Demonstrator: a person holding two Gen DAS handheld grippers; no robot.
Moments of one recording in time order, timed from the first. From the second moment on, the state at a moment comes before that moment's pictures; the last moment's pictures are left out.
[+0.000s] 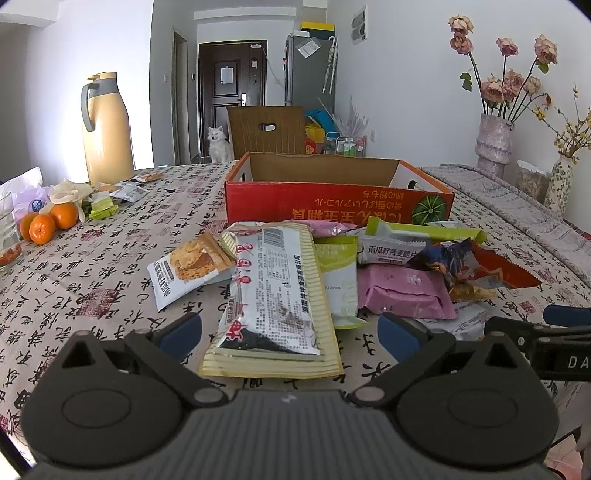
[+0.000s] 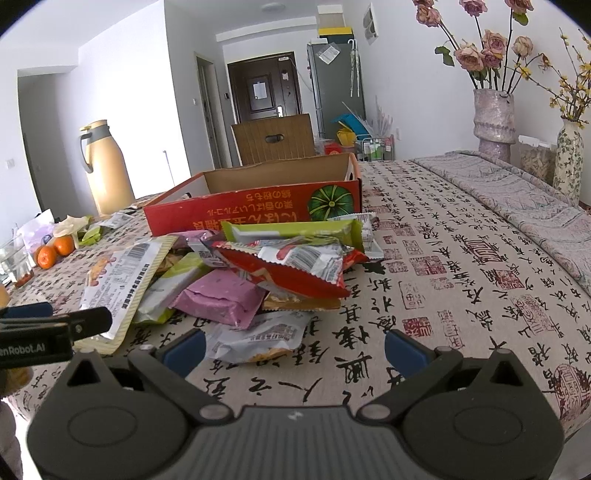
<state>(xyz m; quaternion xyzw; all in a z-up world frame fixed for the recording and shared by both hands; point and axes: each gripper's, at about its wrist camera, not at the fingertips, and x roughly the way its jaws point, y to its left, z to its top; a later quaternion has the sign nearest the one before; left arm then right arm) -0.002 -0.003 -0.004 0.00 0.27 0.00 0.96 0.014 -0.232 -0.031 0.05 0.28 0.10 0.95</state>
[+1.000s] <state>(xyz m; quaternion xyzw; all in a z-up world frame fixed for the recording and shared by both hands) -0.004 -0.002 -0.004 0.00 0.27 0.00 0.96 0.013 -0.232 -0.031 0.05 0.28 0.10 0.95</state>
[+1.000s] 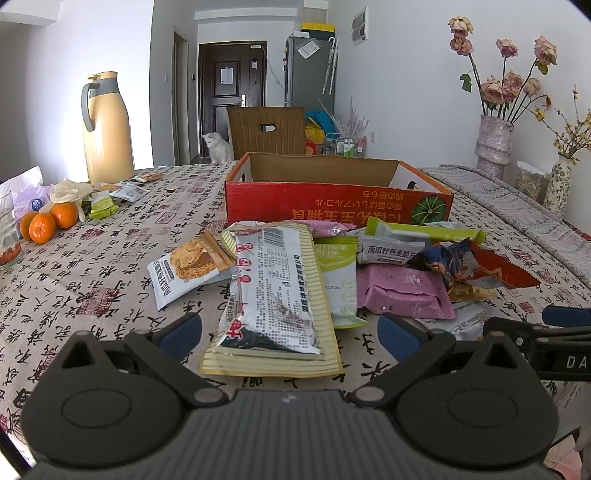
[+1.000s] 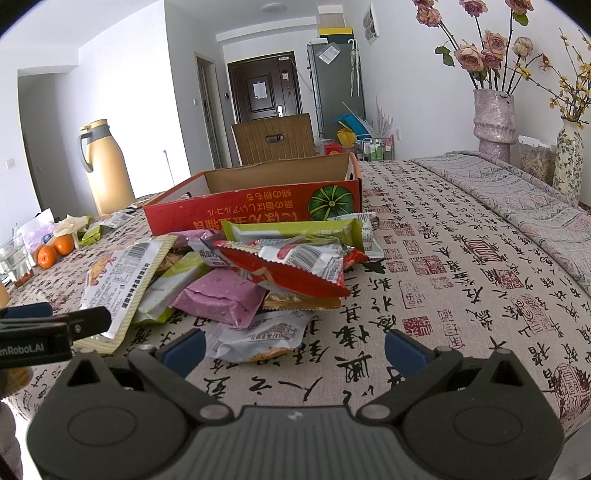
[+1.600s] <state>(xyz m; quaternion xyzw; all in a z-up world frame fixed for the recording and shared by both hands) -0.005 -0.003 -0.003 -0.01 0.26 0.00 0.96 0.014 -0.232 -0.031 0.05 0.28 0.10 0.95</state>
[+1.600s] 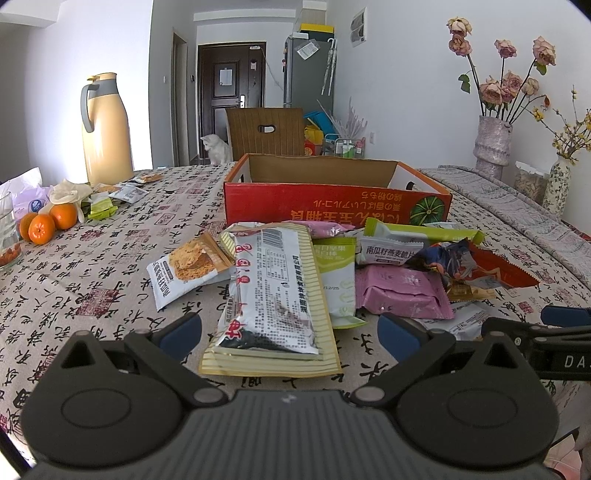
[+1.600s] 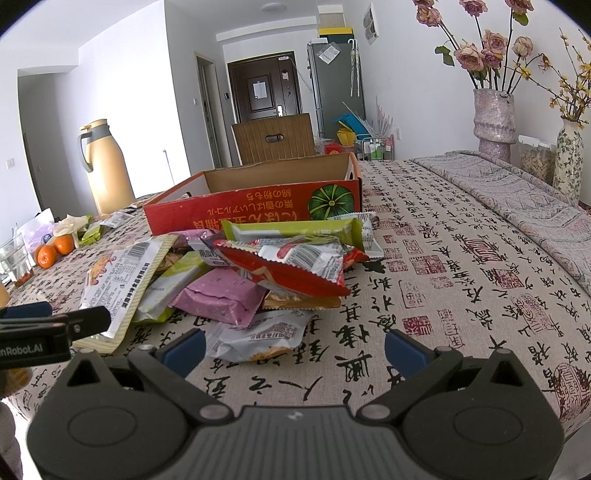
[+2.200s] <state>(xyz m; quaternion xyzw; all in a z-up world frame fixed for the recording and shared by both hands) 0.002 -0.003 -0.001 -0.01 0.26 0.00 0.97 0.018 -0.231 -0.026 0.04 0.27 0.10 0.96</state>
